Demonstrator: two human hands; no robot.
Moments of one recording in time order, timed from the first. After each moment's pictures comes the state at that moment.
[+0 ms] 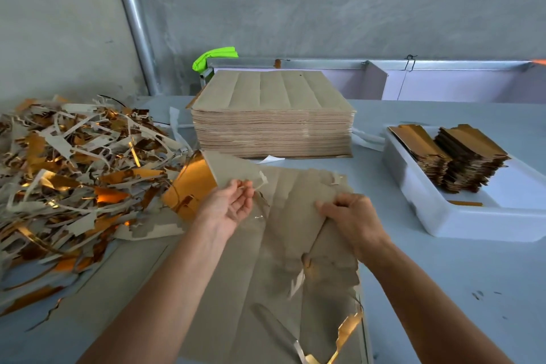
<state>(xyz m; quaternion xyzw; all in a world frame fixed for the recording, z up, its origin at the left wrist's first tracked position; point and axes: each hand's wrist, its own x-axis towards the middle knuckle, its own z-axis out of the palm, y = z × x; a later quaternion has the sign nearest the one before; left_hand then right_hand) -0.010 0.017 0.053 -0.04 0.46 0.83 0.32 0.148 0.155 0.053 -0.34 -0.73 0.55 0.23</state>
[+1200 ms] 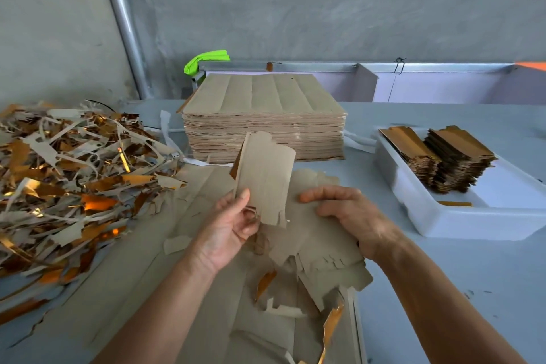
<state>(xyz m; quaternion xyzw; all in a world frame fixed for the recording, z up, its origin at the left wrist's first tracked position) 0.016 0.005 0.040 0.18 0.41 0.81 0.38 0.163 0.162 0.081 -0.23 -0.70 0.67 0.10</state>
